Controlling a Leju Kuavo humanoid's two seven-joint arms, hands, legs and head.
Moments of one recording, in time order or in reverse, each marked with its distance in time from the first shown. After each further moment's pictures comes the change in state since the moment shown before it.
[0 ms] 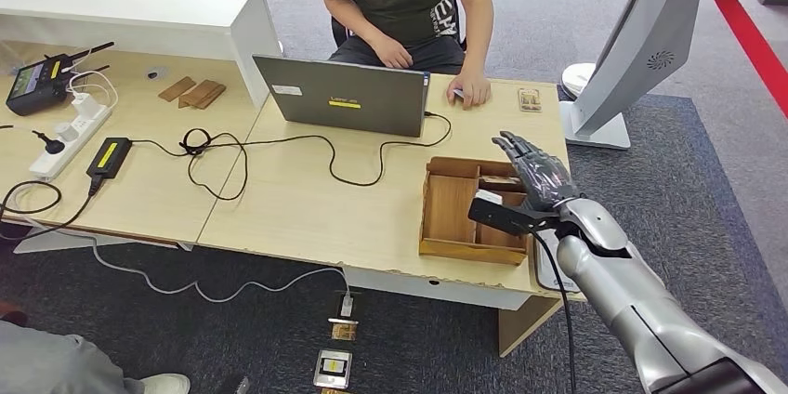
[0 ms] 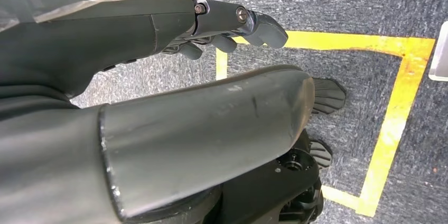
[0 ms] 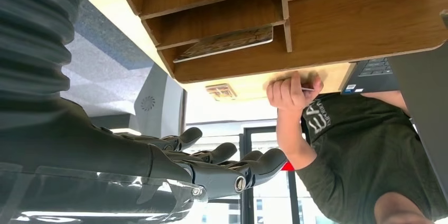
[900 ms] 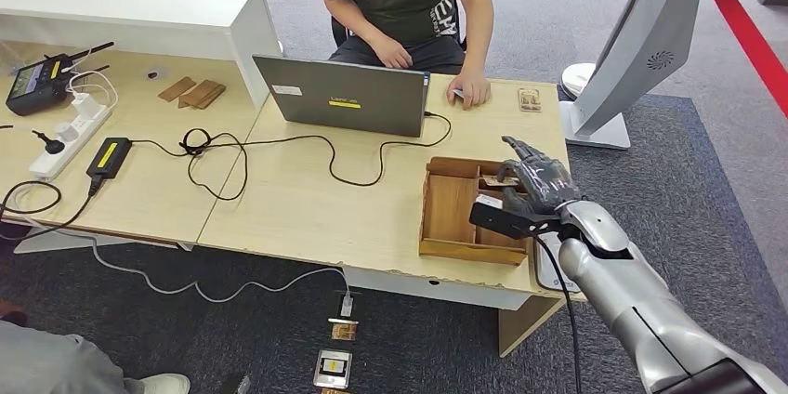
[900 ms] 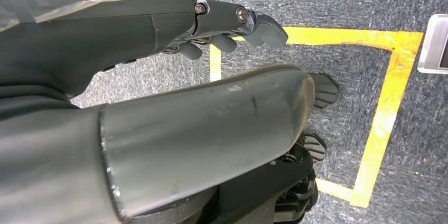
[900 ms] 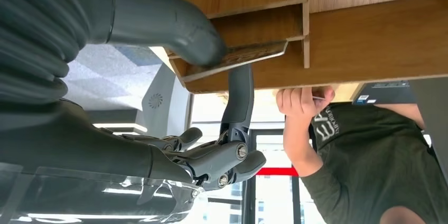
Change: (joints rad) left arm 0.000 0.000 -0.005 0.000 0.004 -0.023 -0.026; right arm 0.001 -0.006 0.001 0.014 0.049 0.009 0.018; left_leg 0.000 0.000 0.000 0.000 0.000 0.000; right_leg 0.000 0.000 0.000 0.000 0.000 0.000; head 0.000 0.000
